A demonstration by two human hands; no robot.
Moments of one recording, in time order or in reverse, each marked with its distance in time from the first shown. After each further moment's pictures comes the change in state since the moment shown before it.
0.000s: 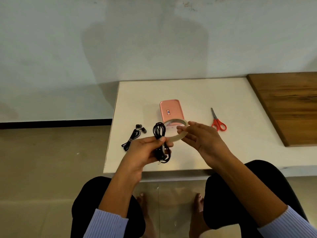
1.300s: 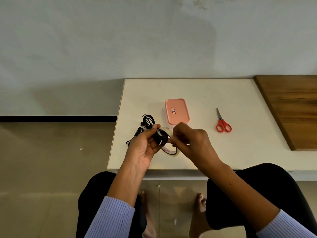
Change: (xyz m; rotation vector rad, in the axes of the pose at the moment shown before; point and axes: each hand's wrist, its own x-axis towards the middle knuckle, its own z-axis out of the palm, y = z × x) left_hand 0.020 0.004 -0.004 -0.430 0.174 -0.123; right_hand 0.001 0.028 0.009 -1.118 -0.213 -0.826
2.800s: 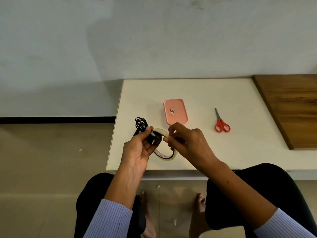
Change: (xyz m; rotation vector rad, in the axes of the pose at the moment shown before) left_hand 0.000 -0.001 -0.005 -0.094 0.074 0.033; right_hand 0.003 0.001 0.002 0.064 -0.021 -0.023
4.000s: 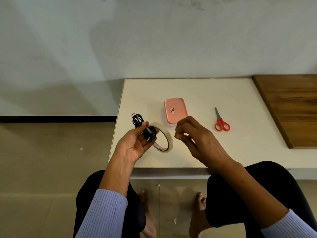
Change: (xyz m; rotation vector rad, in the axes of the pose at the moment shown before) left_hand 0.007 0.019 -0.008 0.052 -0.052 -0.124; right_hand -0.008 0.006 -0.022 -0.221 0.014 -0.249
